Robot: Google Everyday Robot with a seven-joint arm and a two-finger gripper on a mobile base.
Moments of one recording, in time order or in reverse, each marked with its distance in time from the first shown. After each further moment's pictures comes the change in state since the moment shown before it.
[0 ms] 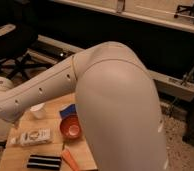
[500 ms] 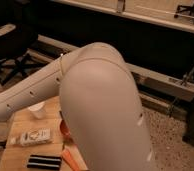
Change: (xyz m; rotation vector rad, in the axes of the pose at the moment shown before) arm -0.062 0.014 0.009 0.057 -0.128 -0.314
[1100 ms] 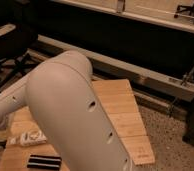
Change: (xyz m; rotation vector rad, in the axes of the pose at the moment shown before) arm -0.002 0.050 0.062 -0.142 0.130 -0.339
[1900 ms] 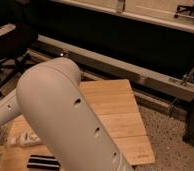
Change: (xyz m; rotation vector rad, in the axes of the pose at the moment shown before) arm -0.018 0.066 0.034 -0.128 0.010 0.093
